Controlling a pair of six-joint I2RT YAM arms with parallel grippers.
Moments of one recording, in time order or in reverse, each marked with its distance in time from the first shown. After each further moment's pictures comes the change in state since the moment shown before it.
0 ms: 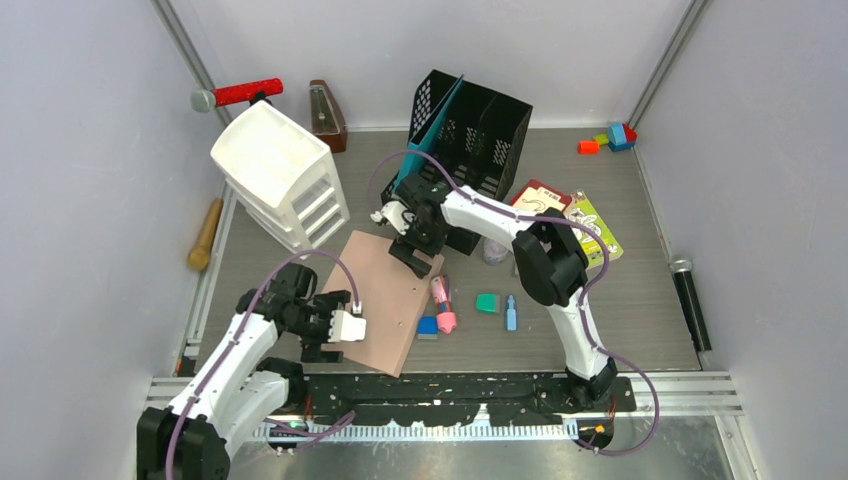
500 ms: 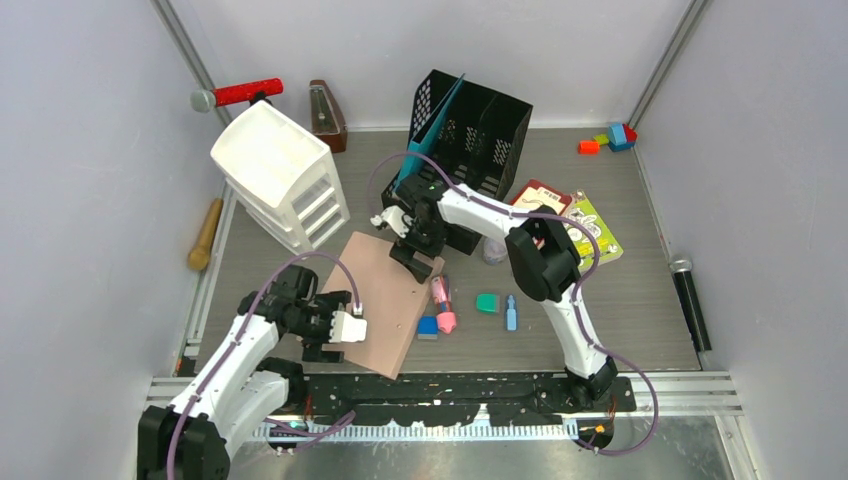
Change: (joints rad) left arm 0.000 0.000 -0.033 0.055 -0.002 0.005; right arm -0.024 0.059 0.059 -0.079 -0.085 -0.061
